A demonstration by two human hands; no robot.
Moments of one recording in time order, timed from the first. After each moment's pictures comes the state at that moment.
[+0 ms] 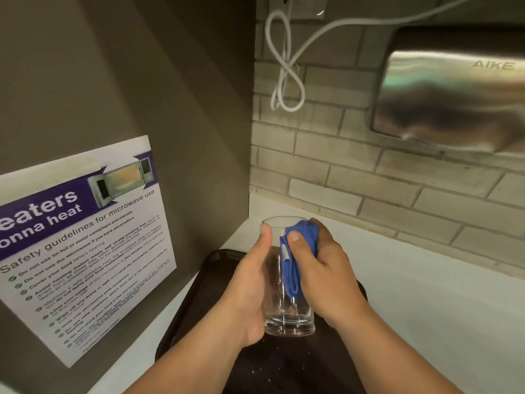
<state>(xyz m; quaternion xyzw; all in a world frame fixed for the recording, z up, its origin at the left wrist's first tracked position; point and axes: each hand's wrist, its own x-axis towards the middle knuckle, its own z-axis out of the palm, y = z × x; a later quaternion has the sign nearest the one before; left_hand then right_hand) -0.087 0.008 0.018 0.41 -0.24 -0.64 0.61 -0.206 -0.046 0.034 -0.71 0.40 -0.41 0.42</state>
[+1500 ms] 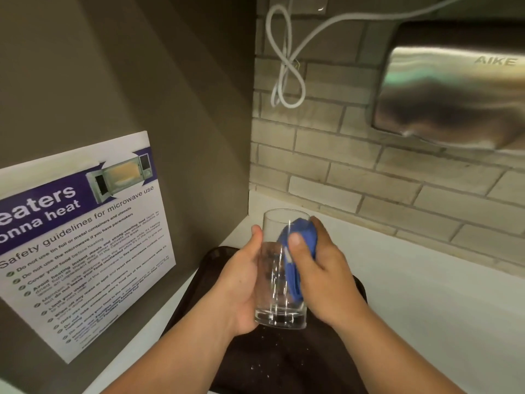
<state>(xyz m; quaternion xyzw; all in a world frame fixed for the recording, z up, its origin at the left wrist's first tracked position) -0.072 0.004 0.012 0.45 -0.19 -0.65 0.59 -0.213 -0.037 0.039 -0.76 0.38 -0.38 0.38</state>
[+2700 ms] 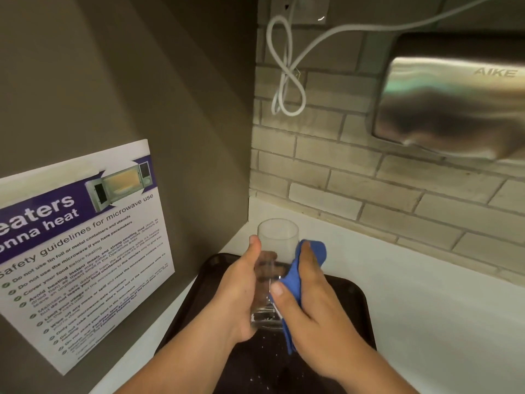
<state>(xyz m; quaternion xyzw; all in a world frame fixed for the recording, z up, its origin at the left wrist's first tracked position) -0.068 -0.002 0.008 0.53 -0.20 -0.59 0.57 -0.213 -0.010 0.023 -0.80 0.39 -0.24 0.38</state>
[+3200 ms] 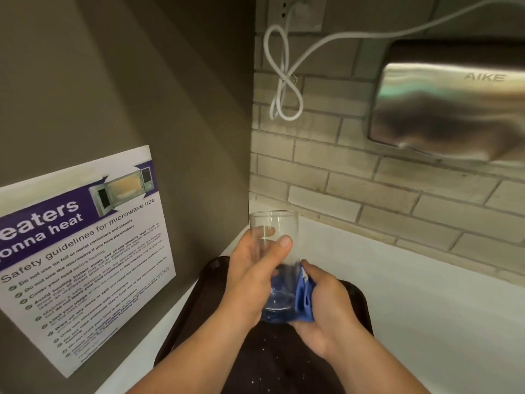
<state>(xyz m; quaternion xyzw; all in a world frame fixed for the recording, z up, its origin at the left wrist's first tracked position) -0.081 -0.008 0.013 0.49 -0.35 -0.38 0.70 -0.200 -0.041 0.012 -0.31 0.44 -0.36 0.77</state>
